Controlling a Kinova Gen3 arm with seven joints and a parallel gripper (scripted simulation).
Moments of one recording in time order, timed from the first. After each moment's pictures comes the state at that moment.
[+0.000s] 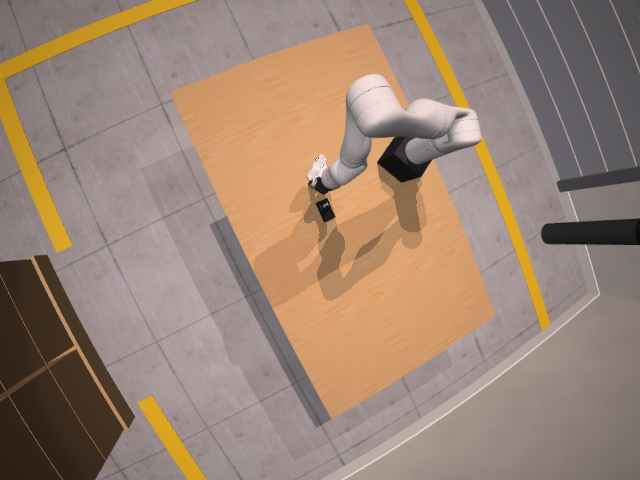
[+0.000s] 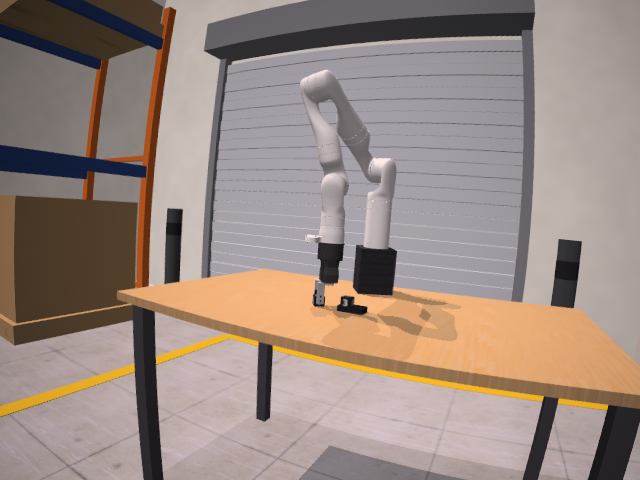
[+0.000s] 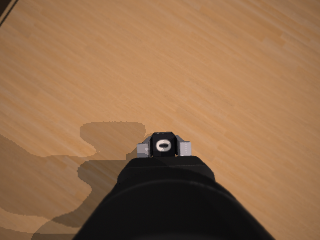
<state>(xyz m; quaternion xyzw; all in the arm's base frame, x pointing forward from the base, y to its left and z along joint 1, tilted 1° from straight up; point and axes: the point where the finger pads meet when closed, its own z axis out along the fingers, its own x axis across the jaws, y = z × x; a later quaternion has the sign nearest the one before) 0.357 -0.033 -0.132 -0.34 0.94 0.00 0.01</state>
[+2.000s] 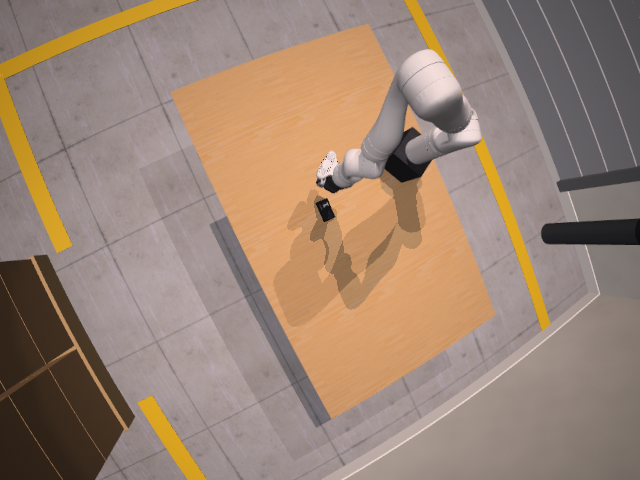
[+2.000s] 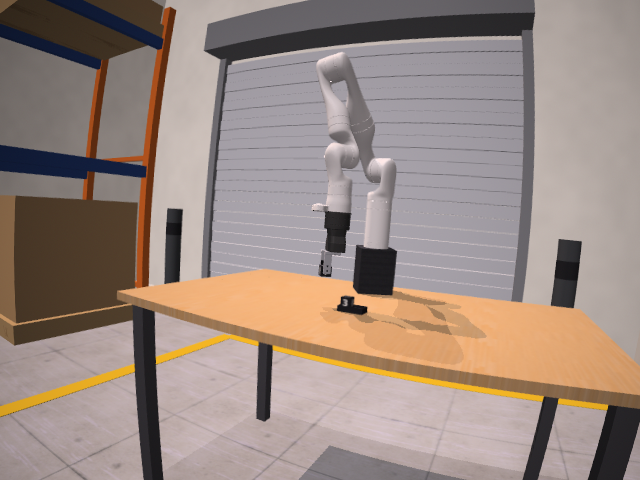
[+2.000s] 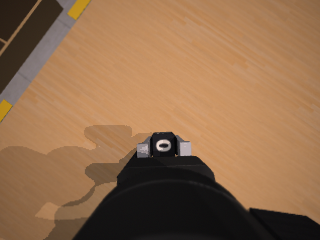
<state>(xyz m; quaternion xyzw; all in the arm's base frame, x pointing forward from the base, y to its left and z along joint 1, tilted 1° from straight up) 0.350 -0.023 -0.041 -0.36 0.93 0.00 0.01</state>
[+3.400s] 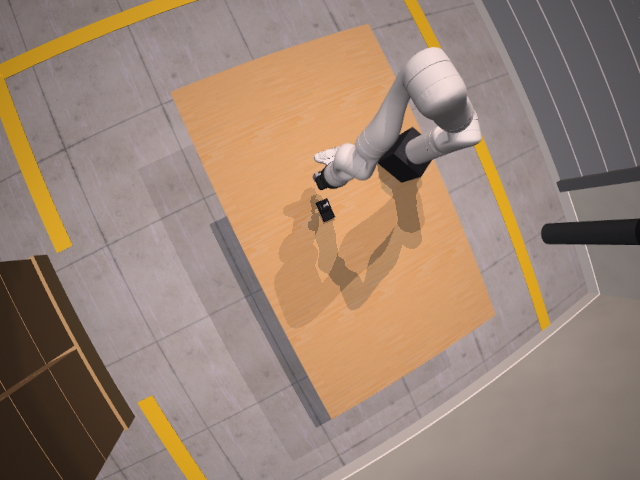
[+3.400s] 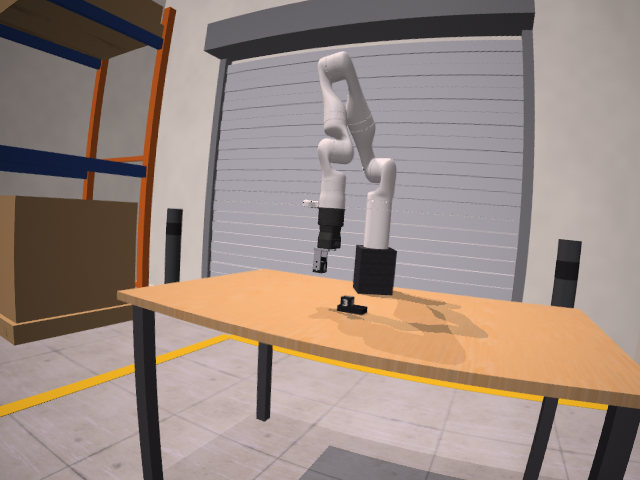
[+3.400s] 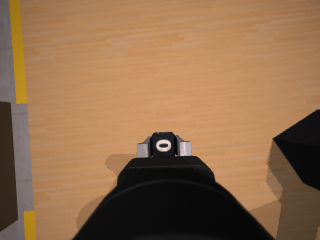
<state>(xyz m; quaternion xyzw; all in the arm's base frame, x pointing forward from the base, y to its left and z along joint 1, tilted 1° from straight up) 0.355 -0.038 -0.031 -0.01 1.00 0.01 0.01</state>
